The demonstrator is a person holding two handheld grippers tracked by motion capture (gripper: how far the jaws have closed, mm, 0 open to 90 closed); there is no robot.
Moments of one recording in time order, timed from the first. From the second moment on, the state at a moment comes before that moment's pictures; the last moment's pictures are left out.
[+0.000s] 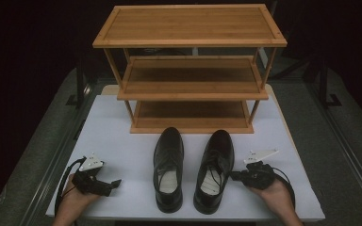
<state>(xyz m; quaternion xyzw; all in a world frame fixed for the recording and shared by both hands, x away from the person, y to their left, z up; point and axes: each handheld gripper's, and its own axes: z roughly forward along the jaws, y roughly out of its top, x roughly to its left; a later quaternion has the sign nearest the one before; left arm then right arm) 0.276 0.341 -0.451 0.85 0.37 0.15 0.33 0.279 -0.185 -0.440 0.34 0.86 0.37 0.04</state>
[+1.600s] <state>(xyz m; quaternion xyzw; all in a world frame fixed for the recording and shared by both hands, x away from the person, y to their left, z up) 0.275 0.342 -0.449 0.85 0.38 0.15 0.34 0.297 -0.188 -0.424 0.38 0.82 0.43 0.06</state>
